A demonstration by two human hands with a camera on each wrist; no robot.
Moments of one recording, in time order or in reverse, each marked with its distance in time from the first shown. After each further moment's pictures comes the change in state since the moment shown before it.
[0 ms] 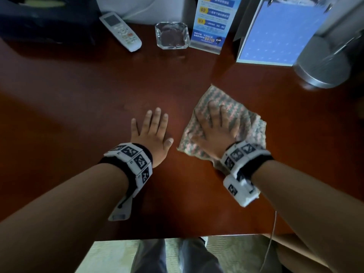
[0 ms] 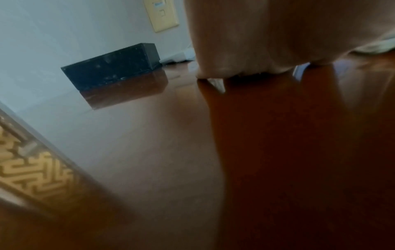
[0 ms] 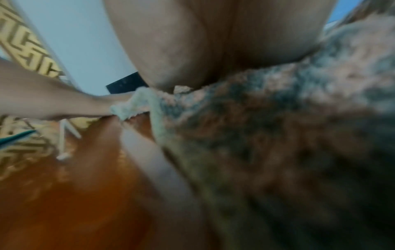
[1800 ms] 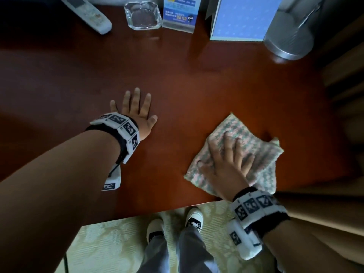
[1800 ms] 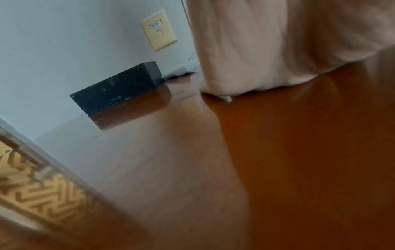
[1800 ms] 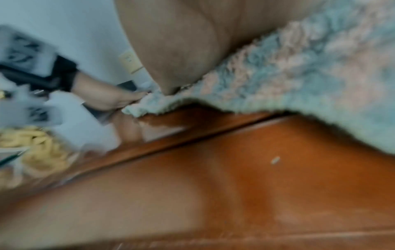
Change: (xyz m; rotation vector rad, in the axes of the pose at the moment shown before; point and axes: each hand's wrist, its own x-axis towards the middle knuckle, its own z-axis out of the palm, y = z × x) left_hand 0.005 0.003 -0.009 -0.023 -0.074 -0.054; right_hand -0.148 0.017 0.064 0.157 -0.017 0.263
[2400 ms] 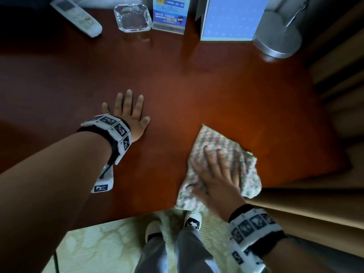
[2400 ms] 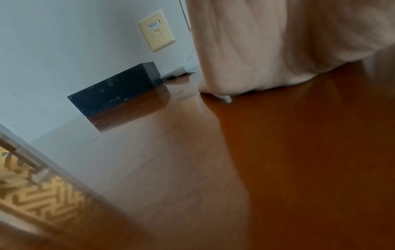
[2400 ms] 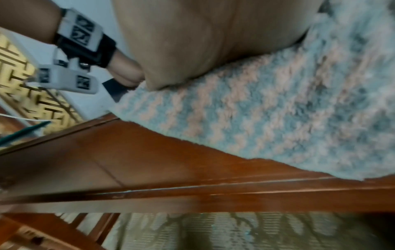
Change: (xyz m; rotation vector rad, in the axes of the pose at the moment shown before) left_hand -0.004 0.001 -0.002 -0.007 -0.011 -0.004; right_hand -0.033 0.011 0.020 -0.104 -0.027 -0.204
